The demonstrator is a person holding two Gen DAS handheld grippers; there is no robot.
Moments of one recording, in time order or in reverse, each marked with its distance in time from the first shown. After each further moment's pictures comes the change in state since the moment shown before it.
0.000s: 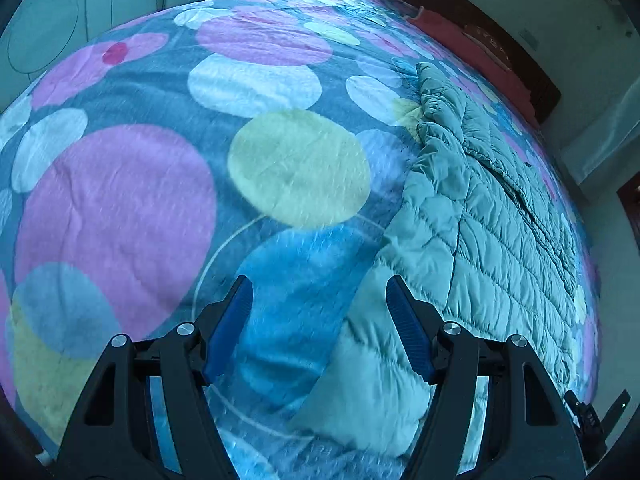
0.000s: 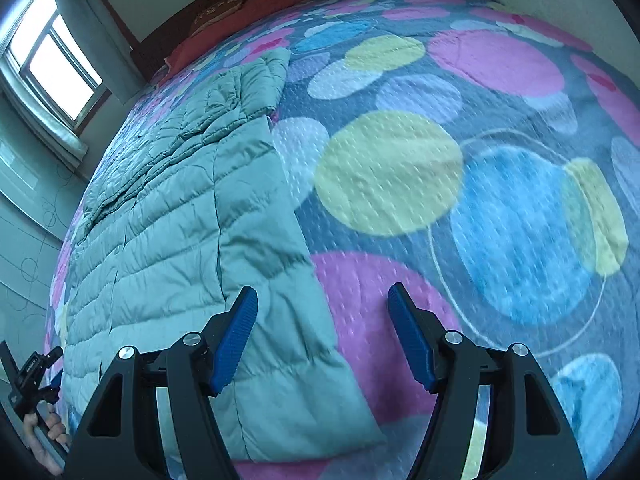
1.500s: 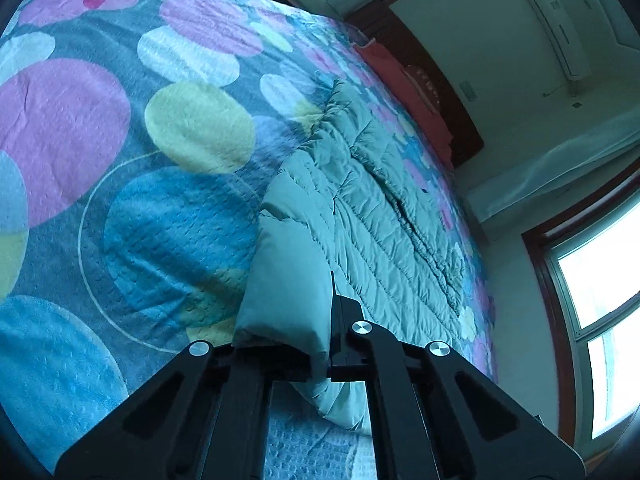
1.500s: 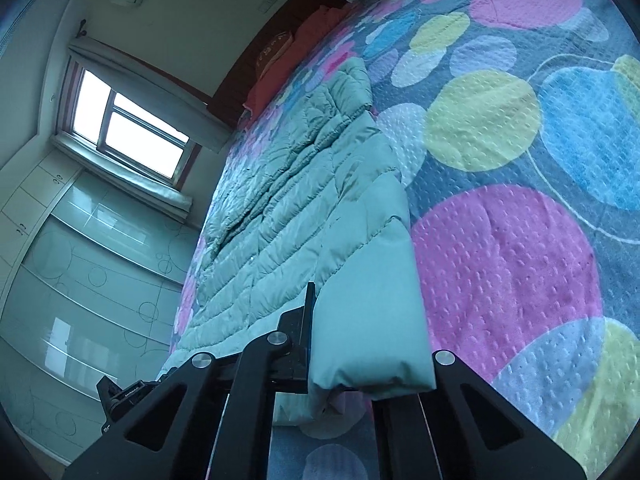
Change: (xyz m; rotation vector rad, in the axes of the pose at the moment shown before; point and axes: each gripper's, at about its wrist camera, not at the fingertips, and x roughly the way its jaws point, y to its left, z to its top) left arm -0.031 -0.029 -0.035 -0.145 -0.072 -0.395; right arm -0.023 0.019 -0.033 0.172 -0.073 0.483
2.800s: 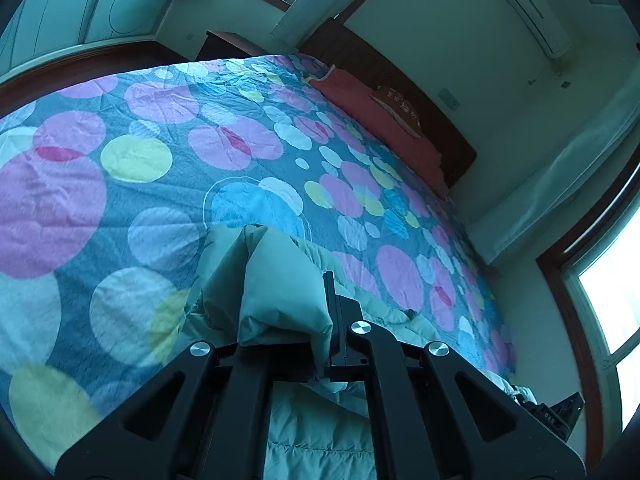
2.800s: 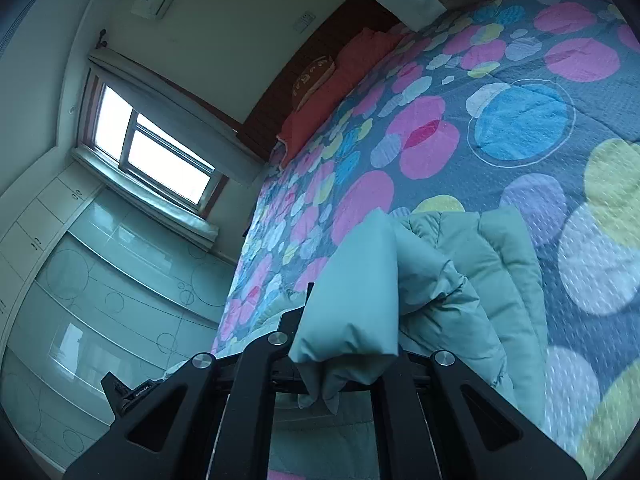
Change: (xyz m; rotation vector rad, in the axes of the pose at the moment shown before) left arm 0.155 -0.125 0.199 0.191 -0.097 0.047; right arm 0.142 0.076 0.212 -0.048 -0.054 0.083
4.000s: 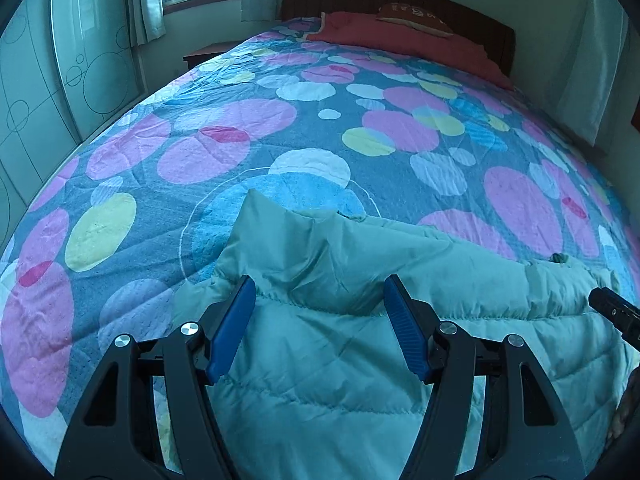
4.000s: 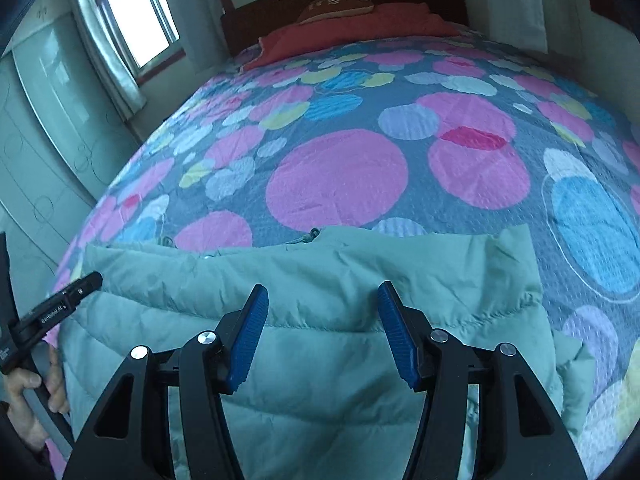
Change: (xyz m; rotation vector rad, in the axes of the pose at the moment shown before) left arm 0.152 -0.027 -0.006 0.438 0.141 0.376; right arm 0.181 0.040 -0.001 -0.514 0.230 -0.418
